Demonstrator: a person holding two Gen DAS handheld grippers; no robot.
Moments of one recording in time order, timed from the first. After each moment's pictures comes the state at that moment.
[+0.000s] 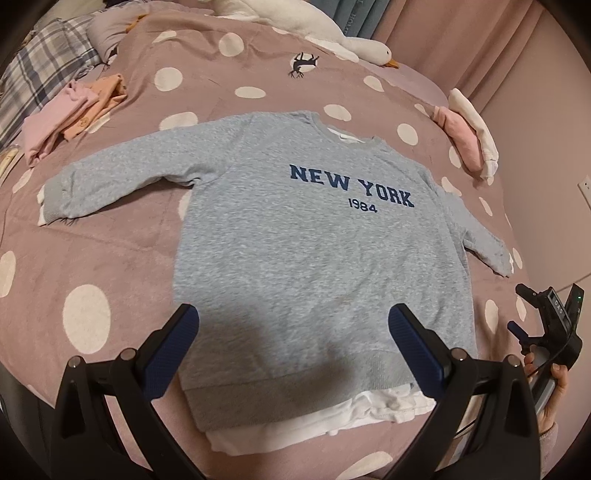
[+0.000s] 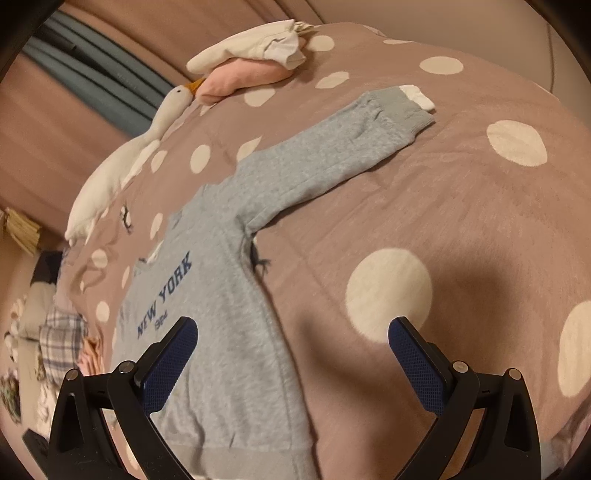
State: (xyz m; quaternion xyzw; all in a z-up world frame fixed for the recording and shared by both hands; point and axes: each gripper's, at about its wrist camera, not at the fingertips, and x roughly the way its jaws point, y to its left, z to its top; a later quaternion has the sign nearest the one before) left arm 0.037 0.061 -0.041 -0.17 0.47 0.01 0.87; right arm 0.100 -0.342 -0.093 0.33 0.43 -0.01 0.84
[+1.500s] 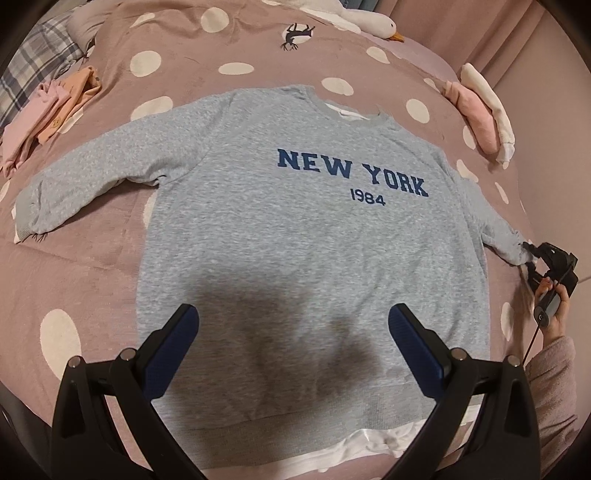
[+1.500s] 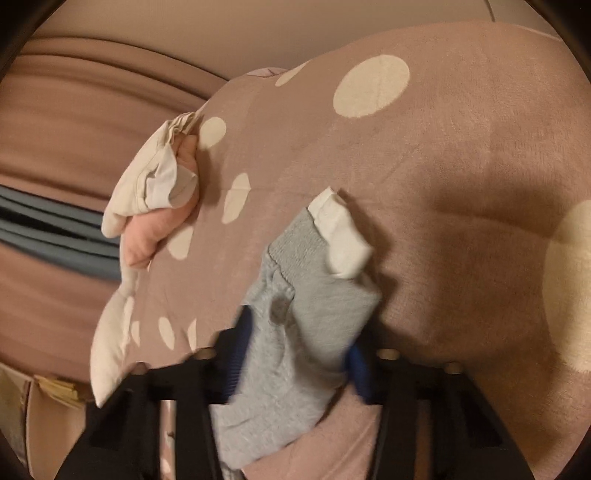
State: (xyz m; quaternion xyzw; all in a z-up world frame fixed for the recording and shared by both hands) left arm 0.087 0.050 -0.064 -0.15 0.51 0.01 0.84; right arm 0.215 -0.478 -0.135 0.52 0.32 -0.09 0.79
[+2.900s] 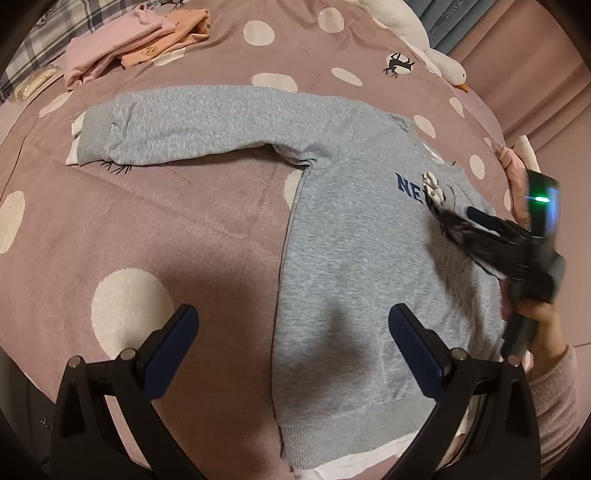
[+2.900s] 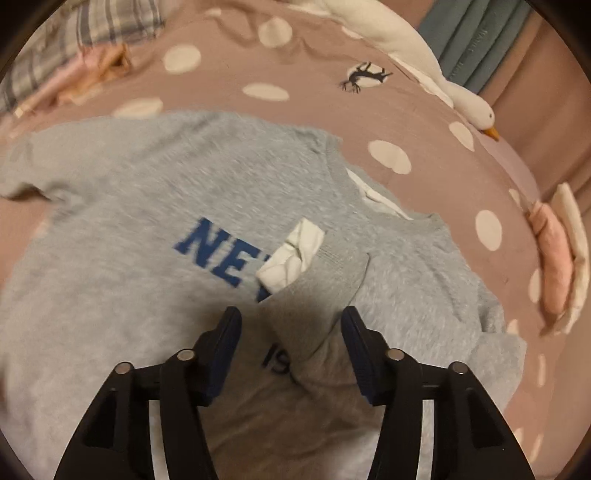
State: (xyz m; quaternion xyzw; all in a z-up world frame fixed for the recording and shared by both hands) left arm 0.041 0.165 -0.086 -0.26 0.50 0.08 0.82; right arm 0.242 -0.012 -0.100 -0.25 0.42 0.23 0.84
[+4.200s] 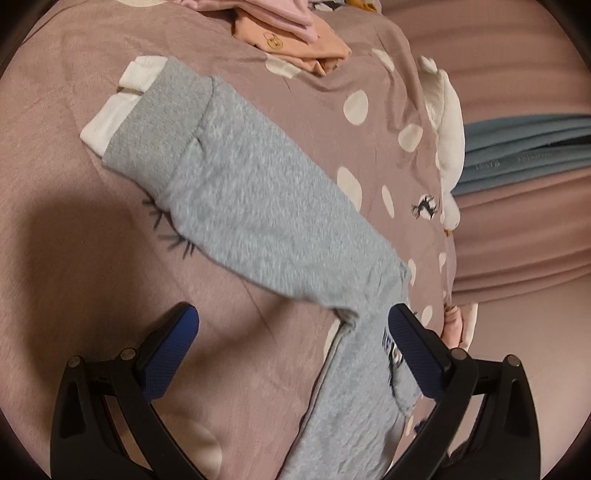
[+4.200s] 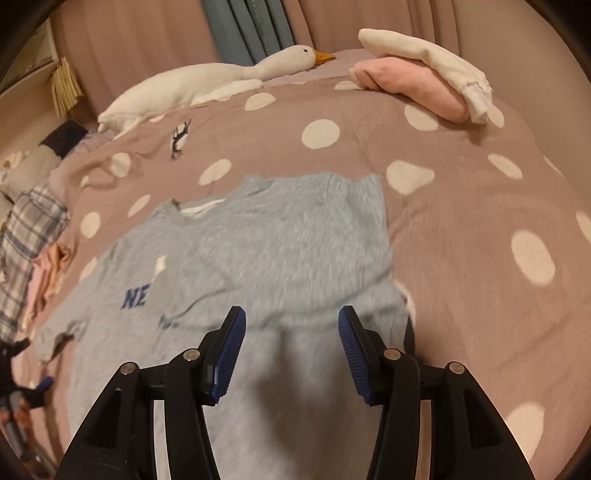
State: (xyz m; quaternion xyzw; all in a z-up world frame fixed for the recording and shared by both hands) left arm 0.048 0.314 -0.124 -0.55 0.34 0.09 0.76; right arm 0.188 -0.199 -0.088 0.10 0.41 0.10 0.90
